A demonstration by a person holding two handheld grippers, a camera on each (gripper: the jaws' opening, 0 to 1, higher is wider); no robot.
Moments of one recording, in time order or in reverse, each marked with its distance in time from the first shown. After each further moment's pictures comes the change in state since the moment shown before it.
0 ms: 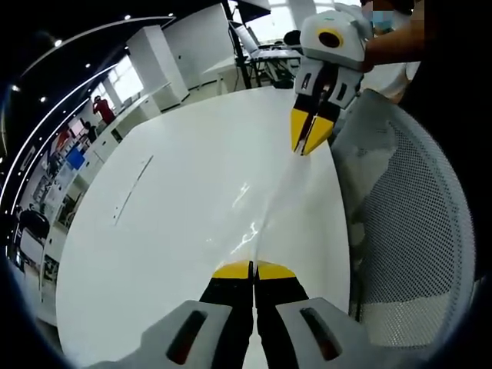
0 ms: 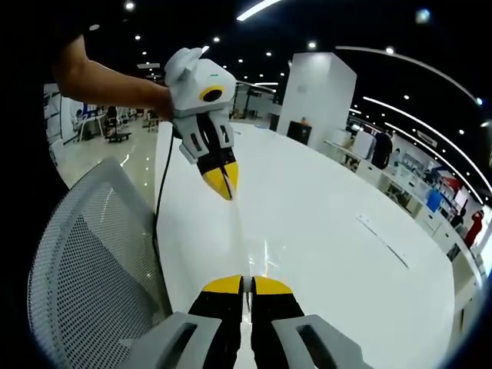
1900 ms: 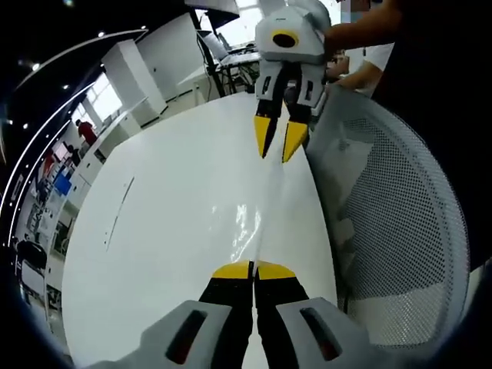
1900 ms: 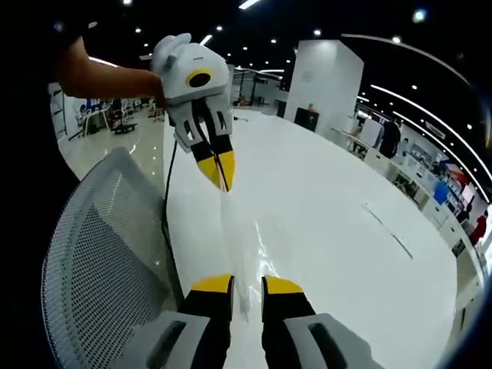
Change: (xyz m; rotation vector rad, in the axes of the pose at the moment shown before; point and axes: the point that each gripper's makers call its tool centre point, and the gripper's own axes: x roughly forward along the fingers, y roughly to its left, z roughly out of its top) left arm 0.004 -0.031 0.020 0.125 -0.023 -0.074; right arm -0.020 0.008 -0.009 0.000 0.080 0.067
